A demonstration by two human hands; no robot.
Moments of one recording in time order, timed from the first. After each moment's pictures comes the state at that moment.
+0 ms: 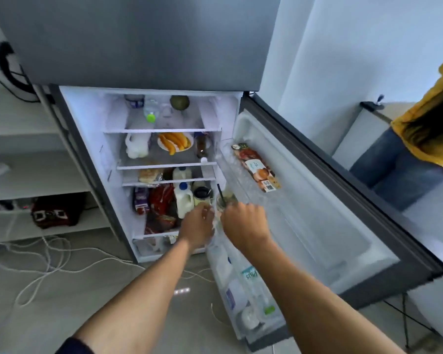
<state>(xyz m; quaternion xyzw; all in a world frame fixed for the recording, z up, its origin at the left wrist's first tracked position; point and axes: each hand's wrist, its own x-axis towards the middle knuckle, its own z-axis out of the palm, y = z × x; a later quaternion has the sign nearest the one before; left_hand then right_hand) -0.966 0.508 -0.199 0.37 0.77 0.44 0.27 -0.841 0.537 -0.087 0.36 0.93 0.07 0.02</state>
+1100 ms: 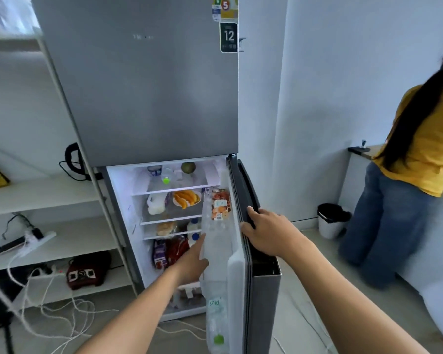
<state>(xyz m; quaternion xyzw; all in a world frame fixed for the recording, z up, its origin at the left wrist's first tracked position) -0.911 0.422 -0.097 0.46 0.78 0.28 0.31 -0.715 0.511 0.022 0.38 0.92 -0.09 -0.06</state>
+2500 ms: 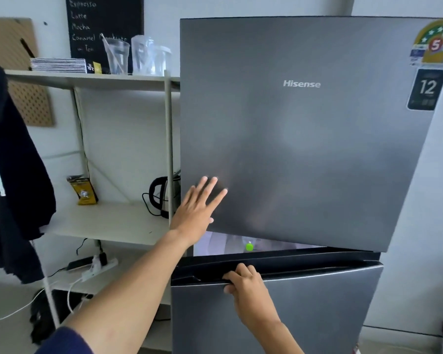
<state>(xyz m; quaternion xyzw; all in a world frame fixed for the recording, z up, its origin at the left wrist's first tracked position) -1.296 0.462 0.072 0.49 0.81 0.05 -0.32 -1.120 0.544 -0.044 0.12 0.95 -0.12 -0.26</state>
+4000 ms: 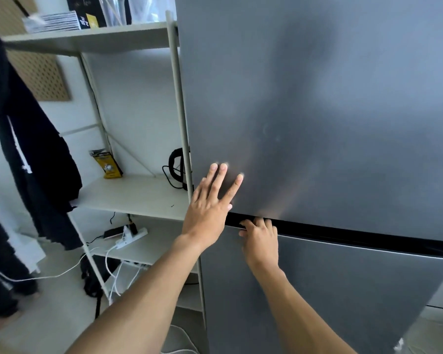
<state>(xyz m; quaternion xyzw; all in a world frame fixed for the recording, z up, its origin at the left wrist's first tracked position) -1.309 0.475 0.014 0.45 0.81 0.10 -0.36 -1.226 0.585 -0.053 0.24 0.91 -0.11 -0.32</state>
